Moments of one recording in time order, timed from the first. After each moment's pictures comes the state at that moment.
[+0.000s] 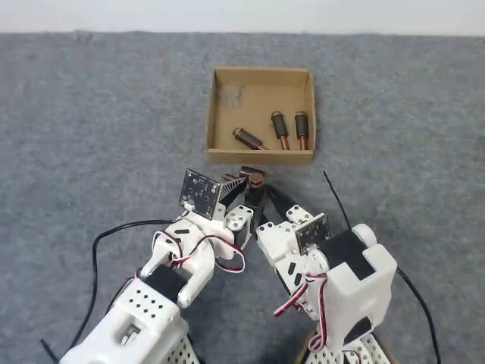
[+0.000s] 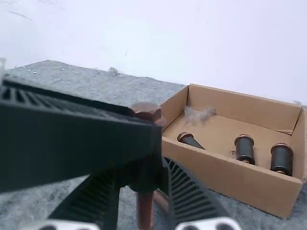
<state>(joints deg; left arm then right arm) 26.1 -63.8 90.1 10.6 14.3 -33.9 17.2 91.7 -96.6 -2.0</state>
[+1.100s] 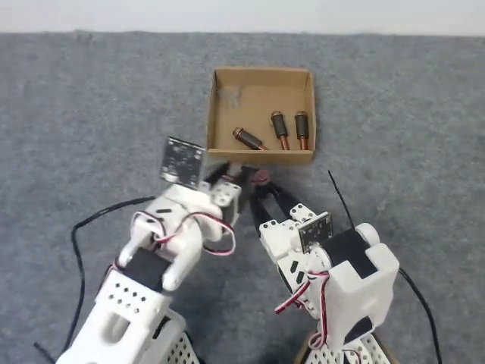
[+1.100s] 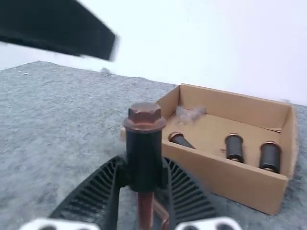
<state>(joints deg) 18.2 -63.8 68.9 36.9 14.2 -31.6 17.2 91.7 -96.6 -2.0</state>
